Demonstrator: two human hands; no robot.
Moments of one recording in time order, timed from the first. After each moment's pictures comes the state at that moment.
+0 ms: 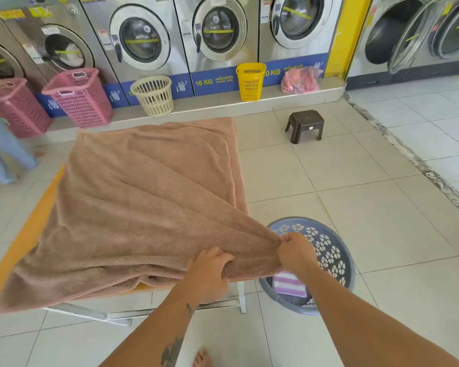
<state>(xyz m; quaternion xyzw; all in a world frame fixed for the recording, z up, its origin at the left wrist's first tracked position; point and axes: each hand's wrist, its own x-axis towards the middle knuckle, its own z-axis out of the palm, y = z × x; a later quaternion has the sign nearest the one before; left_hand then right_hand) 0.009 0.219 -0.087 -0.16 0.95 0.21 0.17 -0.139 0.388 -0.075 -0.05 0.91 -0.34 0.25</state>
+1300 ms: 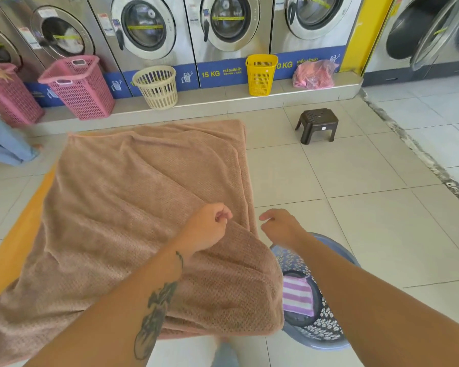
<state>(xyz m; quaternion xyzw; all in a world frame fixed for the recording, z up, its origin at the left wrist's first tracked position) -0.125 0.117 -0.038 -0.26 0.89 0.38 0.04 -0.249 0.281 -0.062 -0.16 0.85 -0.35 0.35</state>
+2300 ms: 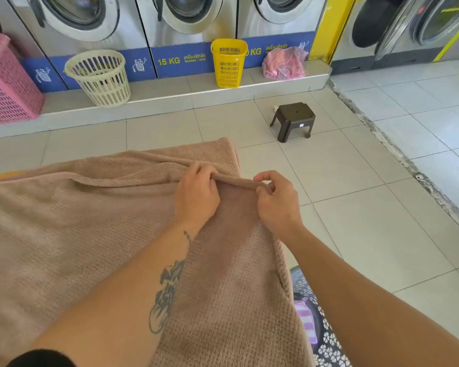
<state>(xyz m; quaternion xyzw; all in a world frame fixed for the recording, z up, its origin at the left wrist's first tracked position) -0.350 -0.059 -0.080 -0.19 0.93 0.24 -0.21 -0.397 0.108 -0.051 -0.09 0.84 -0.53 0.08</state>
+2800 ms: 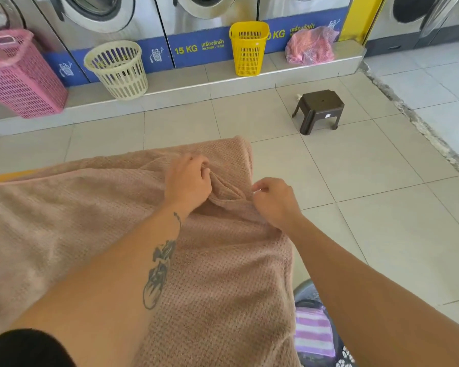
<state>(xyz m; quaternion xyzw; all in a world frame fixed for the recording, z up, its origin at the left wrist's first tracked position) -0.400 -0.109 -0.098 -0.27 0.94 0.17 -0.09 -0.463 0.078 -0.095 -0.10 0.88 -0.40 0.24</state>
